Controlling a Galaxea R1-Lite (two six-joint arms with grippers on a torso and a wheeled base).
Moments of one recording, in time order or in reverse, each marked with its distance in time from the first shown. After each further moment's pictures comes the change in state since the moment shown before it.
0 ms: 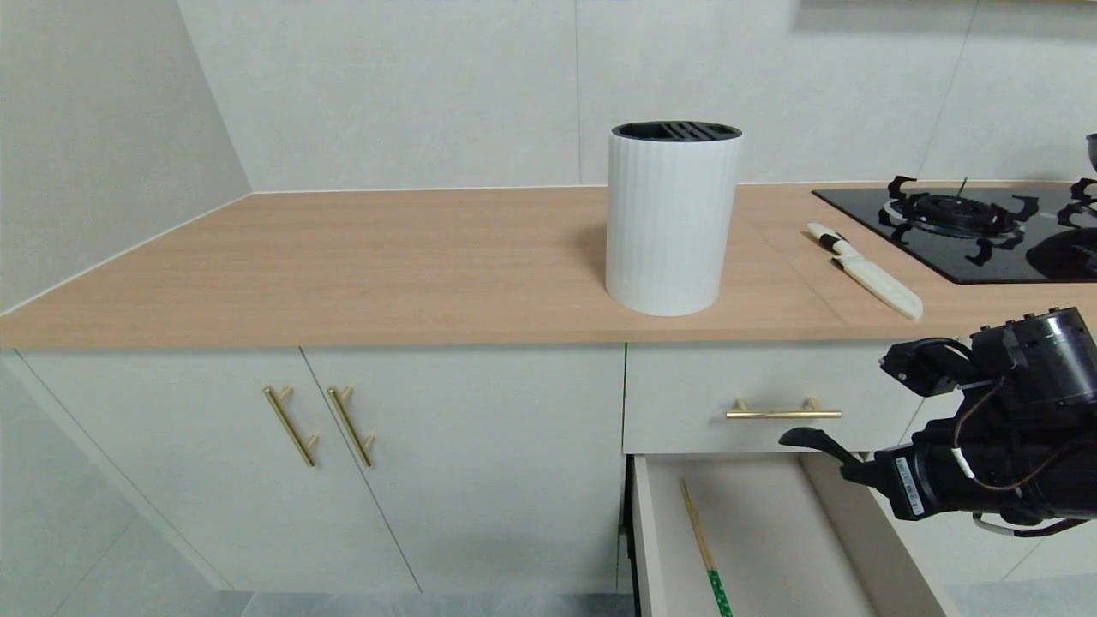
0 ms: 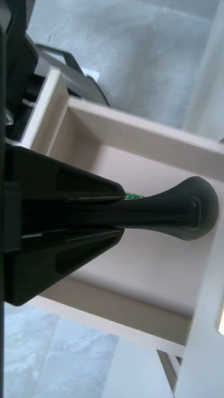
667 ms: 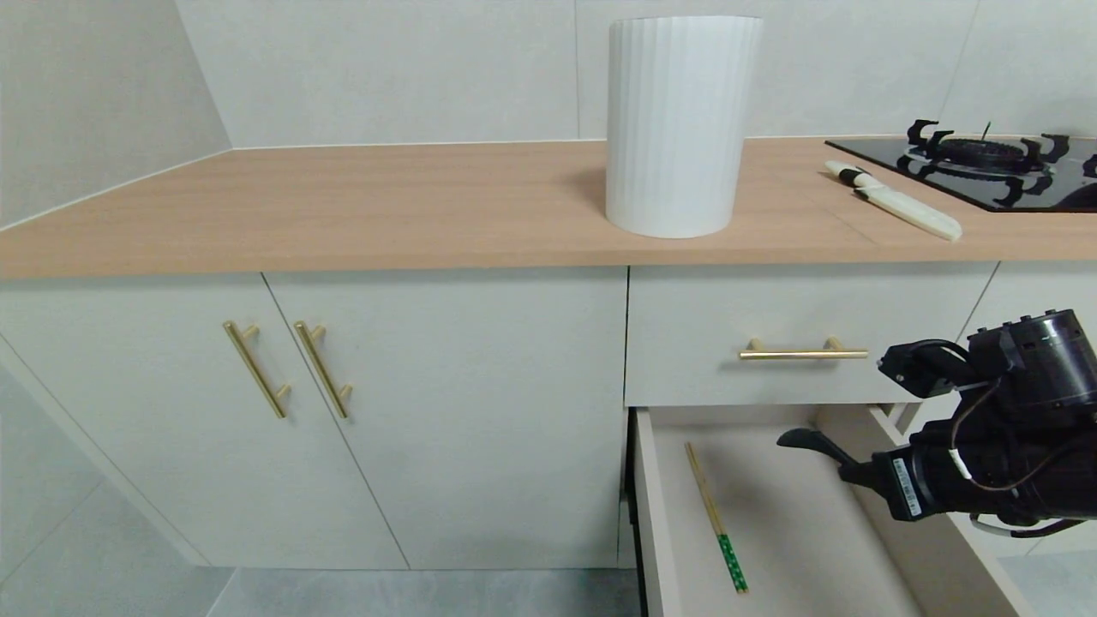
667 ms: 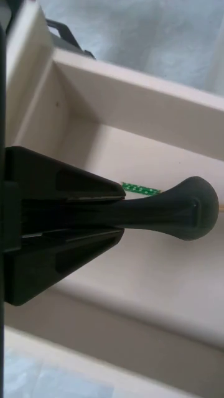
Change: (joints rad) left arm 0.000 0.000 0.000 0.000 0.000 0.000; right arm 0.000 0.011 0.005 -0.020 0.000 0.000
